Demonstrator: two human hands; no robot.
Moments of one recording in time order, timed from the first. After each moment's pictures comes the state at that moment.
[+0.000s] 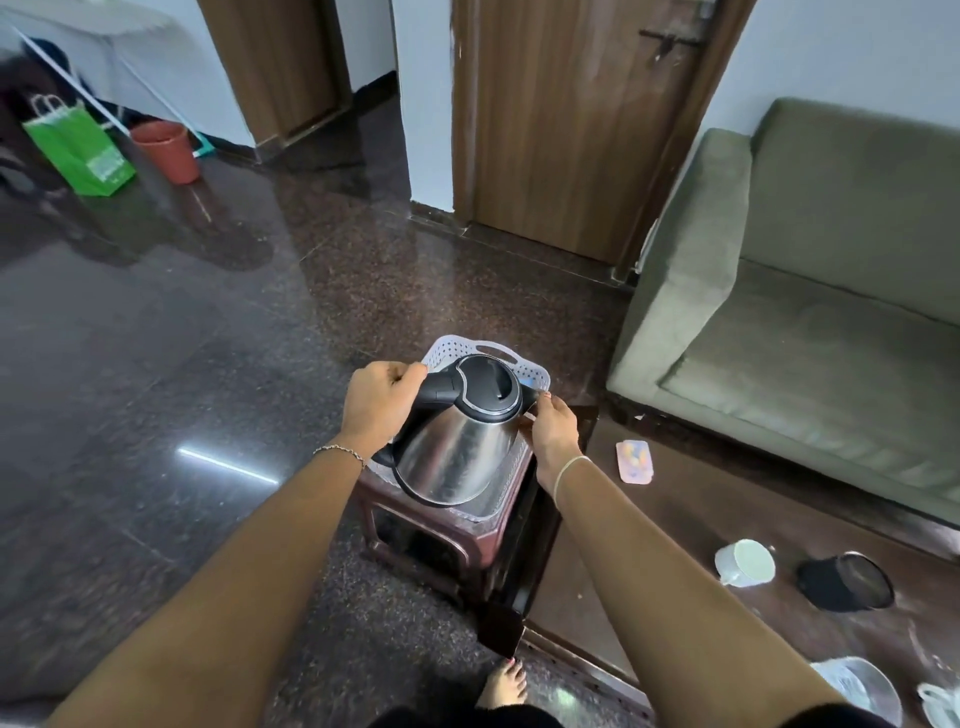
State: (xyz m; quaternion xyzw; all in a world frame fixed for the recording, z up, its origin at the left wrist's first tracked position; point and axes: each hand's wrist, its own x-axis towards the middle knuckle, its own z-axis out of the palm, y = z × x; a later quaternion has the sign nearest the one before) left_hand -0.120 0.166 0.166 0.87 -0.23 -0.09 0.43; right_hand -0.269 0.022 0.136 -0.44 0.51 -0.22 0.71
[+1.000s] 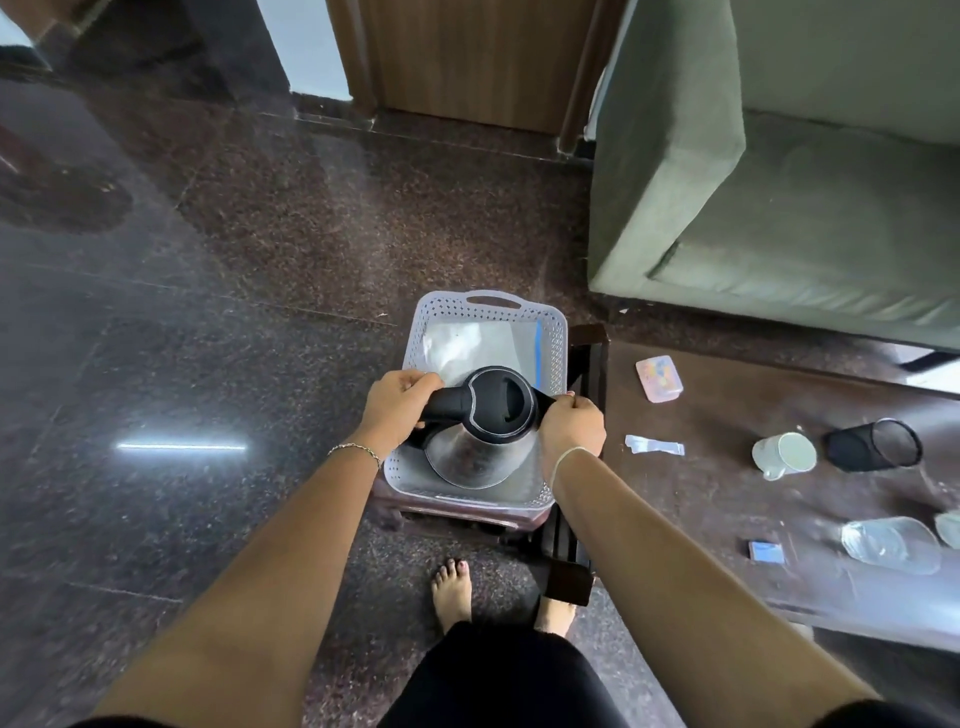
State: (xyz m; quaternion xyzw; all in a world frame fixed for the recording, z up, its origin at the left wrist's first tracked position) left_hand -0.015 0.126 0.074 0.79 -0.25 -0.40 0.40; right_hand -0.191 0.038 0.066 -0.43 0.78 -0.18 0.42
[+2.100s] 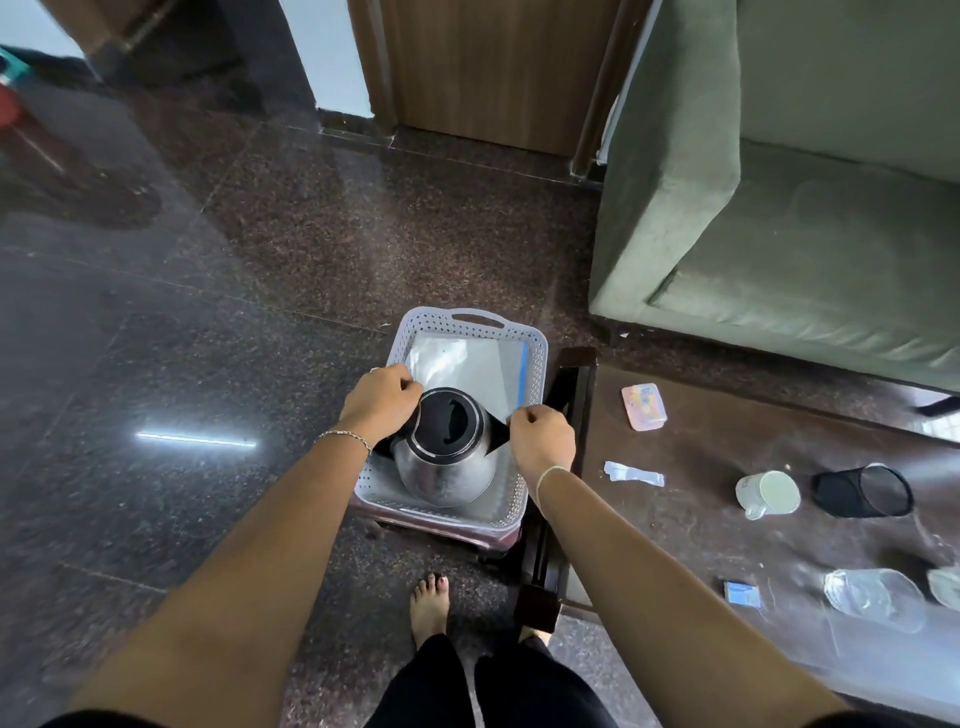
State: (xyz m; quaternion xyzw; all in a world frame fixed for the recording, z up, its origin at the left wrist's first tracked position) left_hand -0.026 0.093 0.084 0.88 -0.35 -0.29 0.16; right_hand -0.214 0.017 0.077 -0.60 0.65 -0.09 0.45
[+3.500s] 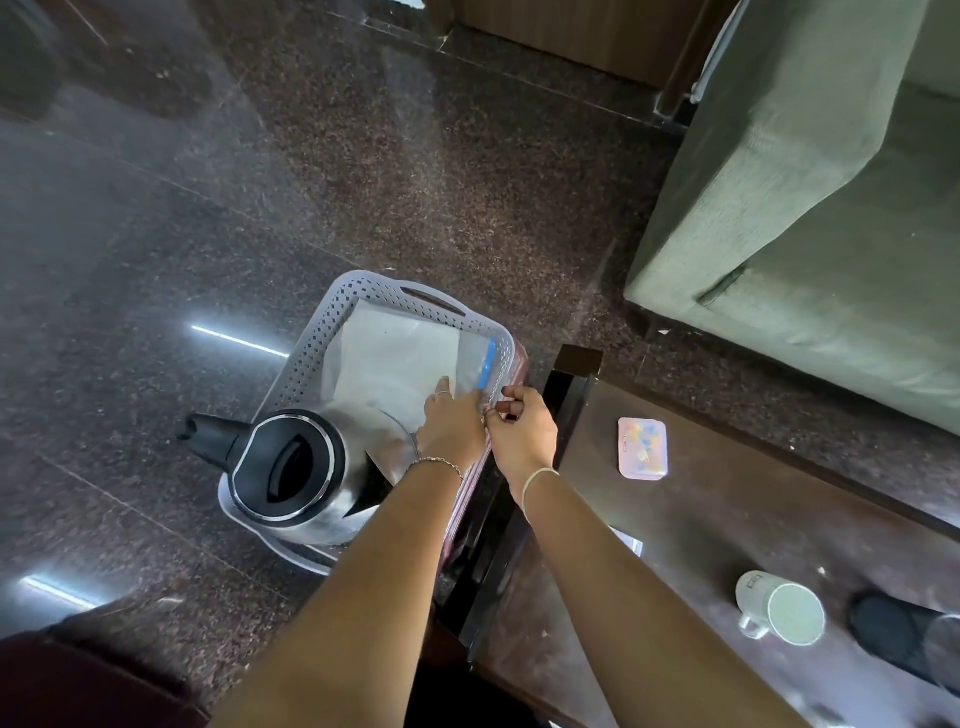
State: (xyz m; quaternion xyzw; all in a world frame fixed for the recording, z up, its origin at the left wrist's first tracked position) left_hand -0.153 -0.067 -0.056 0.89 -0.26 -0.36 0.04; right_hand -0.231 -0.117 -0.042 -0.59 0.56 -0.06 0.58
